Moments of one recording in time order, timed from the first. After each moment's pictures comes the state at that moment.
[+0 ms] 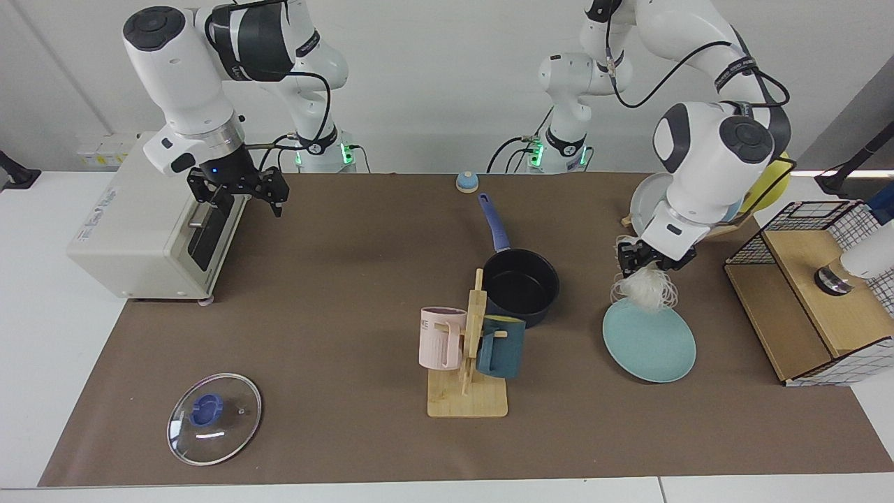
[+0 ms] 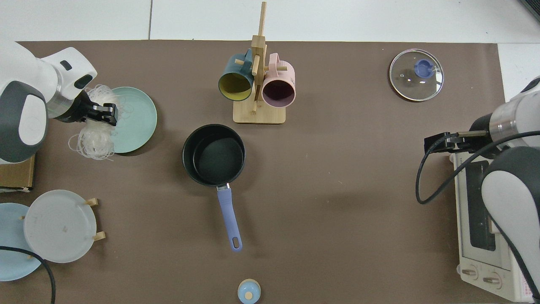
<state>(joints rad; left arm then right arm) -0.06 0.27 -0.07 -1.58 -0.01 1.83 -0.14 0.02 -0.01 0.01 -1.75 0.00 1.74 0.05</state>
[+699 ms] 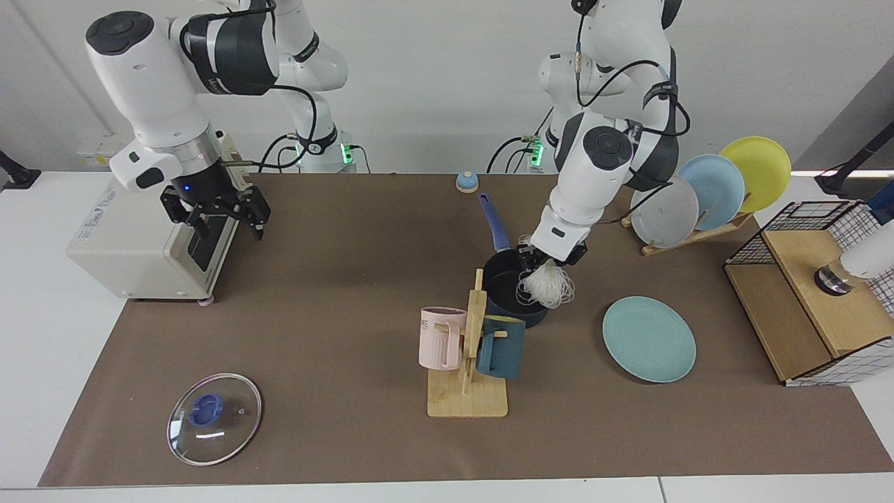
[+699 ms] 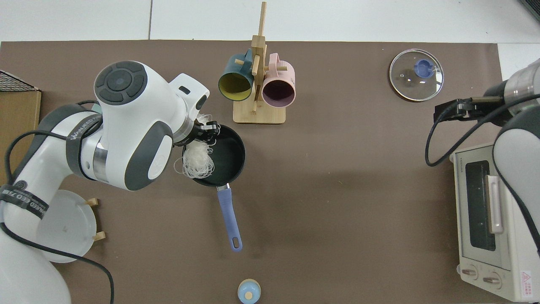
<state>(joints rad) -0.10 0.28 -0.28 -1.71 -0.01 1.99 -0.49 0.00 0.18 0.00 -1.49 0.00 1.76 0.05</state>
